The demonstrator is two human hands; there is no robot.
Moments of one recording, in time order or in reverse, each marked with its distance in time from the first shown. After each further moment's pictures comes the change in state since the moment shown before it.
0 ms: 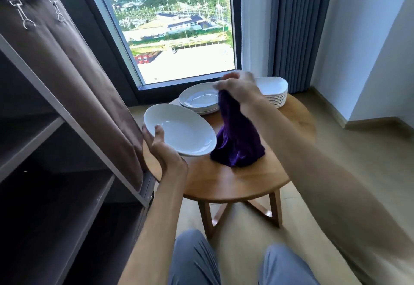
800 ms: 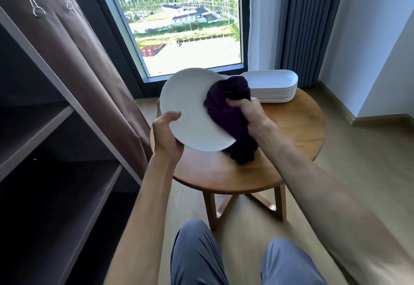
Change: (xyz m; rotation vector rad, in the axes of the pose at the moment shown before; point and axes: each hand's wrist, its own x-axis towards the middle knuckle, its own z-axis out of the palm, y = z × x) left_hand 0.011 0.039 -0.012 0.187 -0.437 -0.133; right_hand -0.016 0.069 0.010 0.358 0.044 0.212
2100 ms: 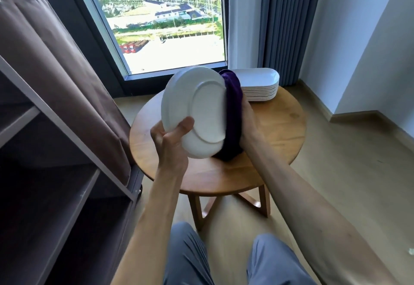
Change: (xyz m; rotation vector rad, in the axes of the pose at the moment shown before) left_hand -0.037 -0.025 0.037 -0.082 -0.121 0.239; right_hand 0.003 0.021 -0.027 0.052 -0.008 -0.135
